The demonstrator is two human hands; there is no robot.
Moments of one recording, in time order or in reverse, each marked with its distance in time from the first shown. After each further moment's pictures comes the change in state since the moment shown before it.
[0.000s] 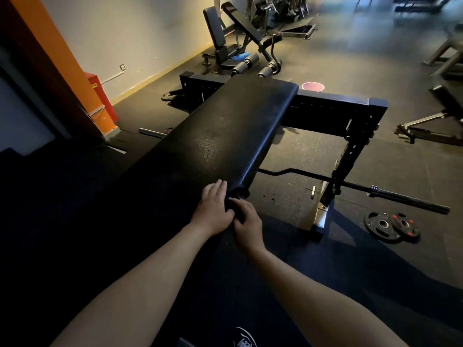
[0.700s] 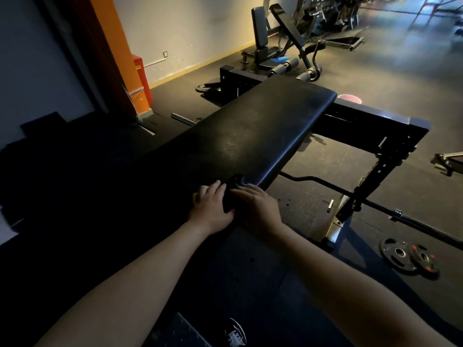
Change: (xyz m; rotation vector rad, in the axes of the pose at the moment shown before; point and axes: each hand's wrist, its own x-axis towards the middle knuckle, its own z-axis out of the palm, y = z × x) left_hand -0.065 -0.031 -0.009 0.101 0.090 -0.192; right_hand 0.016 -0.037 -0.018 -0.743 -0.416 -0.579
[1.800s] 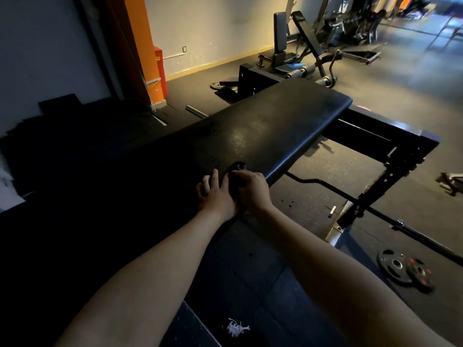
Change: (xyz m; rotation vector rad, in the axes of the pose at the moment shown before) left_hand -0.042 -0.007 0.004 0.011 -0.055 -0.217; right_hand 0.018 -0.063 0.020 0.187 0.023 0.227
